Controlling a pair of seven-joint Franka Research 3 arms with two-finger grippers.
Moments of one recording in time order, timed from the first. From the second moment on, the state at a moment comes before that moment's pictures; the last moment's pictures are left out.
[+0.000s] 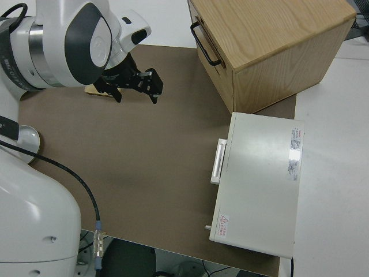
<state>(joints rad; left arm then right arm) 0.17 -0.11 -0.23 -2.56 -0.08 2.51 0.01 -0.08 -0.02 0.19 -1.50 0.00 1.41 0.06</state>
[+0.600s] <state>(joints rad) 0.17 -0.06 -0.23 -2.58 -0.08 2.58 0.01 -0.08 -0.02 0.19 -1.50 0.00 1.41 0.06</state>
